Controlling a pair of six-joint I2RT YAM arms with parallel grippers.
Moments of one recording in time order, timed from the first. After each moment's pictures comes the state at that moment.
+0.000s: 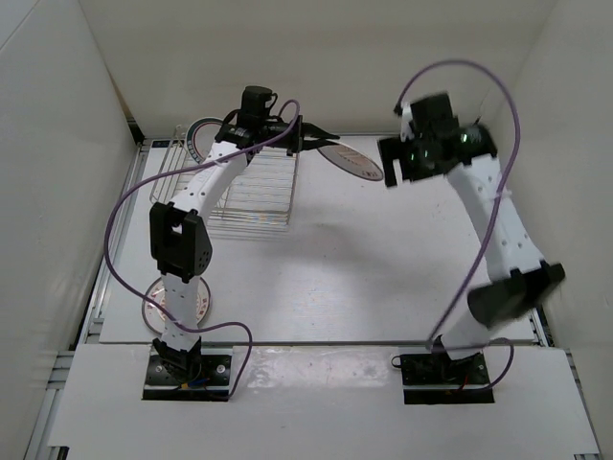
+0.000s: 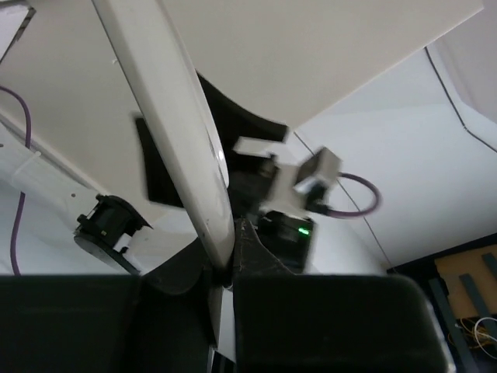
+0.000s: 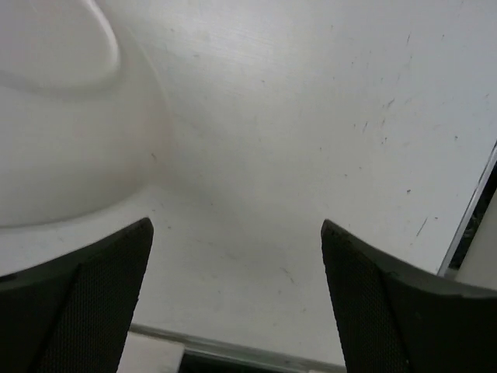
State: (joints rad) left arm -0.39 2.09 2.04 -0.40 1.08 -1.97; right arm 0.35 1.73 2.17 -1.34 0.04 0.03
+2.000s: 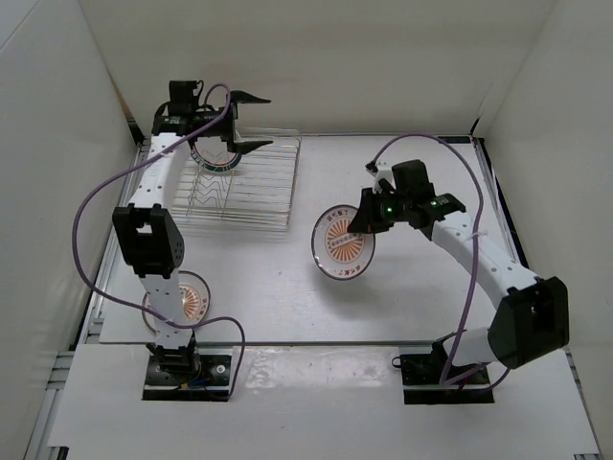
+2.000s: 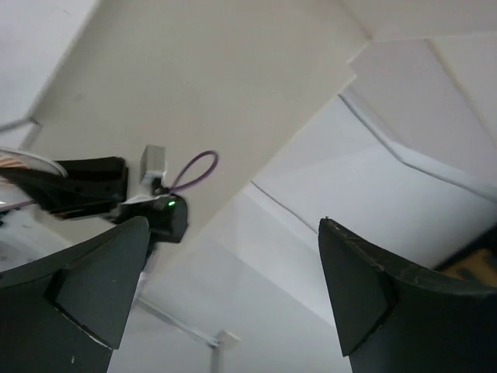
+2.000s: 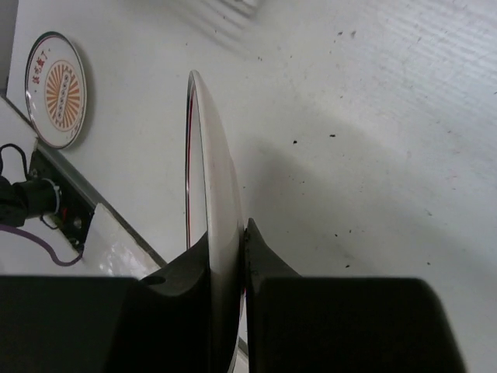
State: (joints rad) left arm -0.08 2.06 2.05 -0.52 1.09 -1.75; right arm 0.43 1.36 1.14 -0.54 -0.48 0.25
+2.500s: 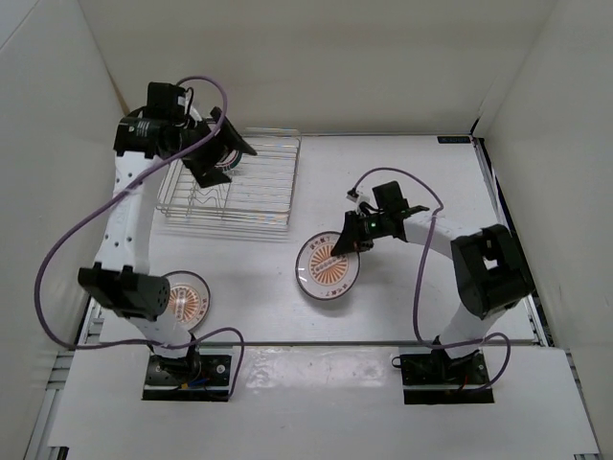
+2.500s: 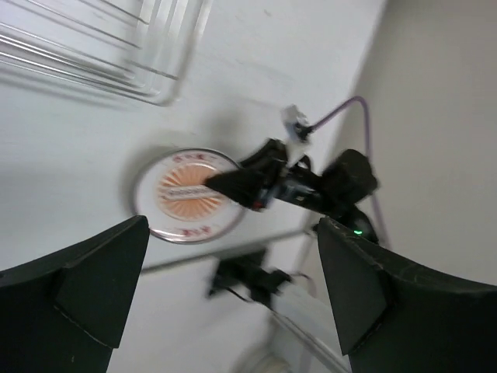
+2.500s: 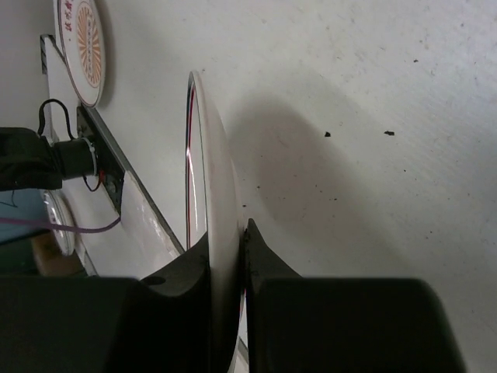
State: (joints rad) left arm -0.13 1.74 2.11 -1.24 0.52 -0.82; right arm 0.41 1.67 0.98 -0.24 -0.79 0.33
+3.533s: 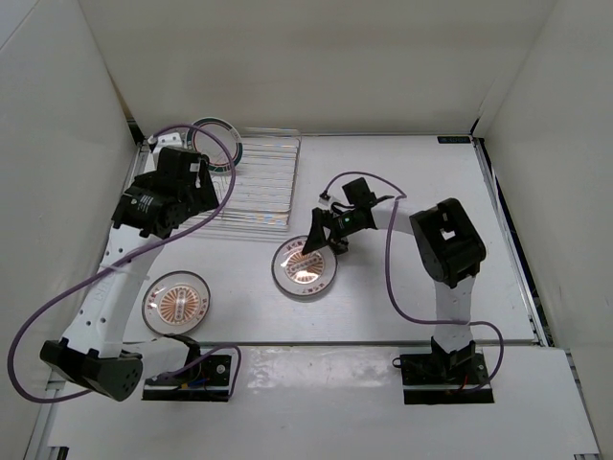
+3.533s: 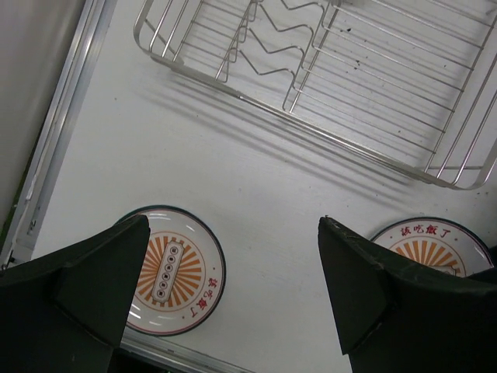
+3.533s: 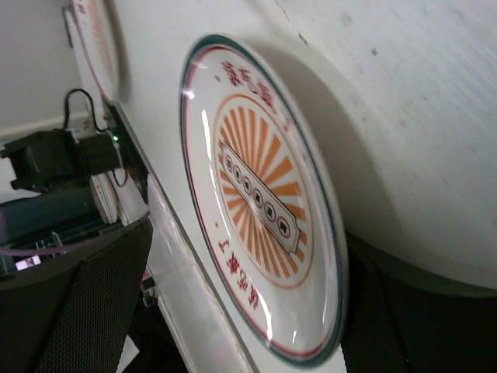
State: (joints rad) left arm -0.34 1.20 1.48 -1.08 -0.52 -0.44; right arm 0.51 2.03 1.22 -0.22 -0.92 0.41
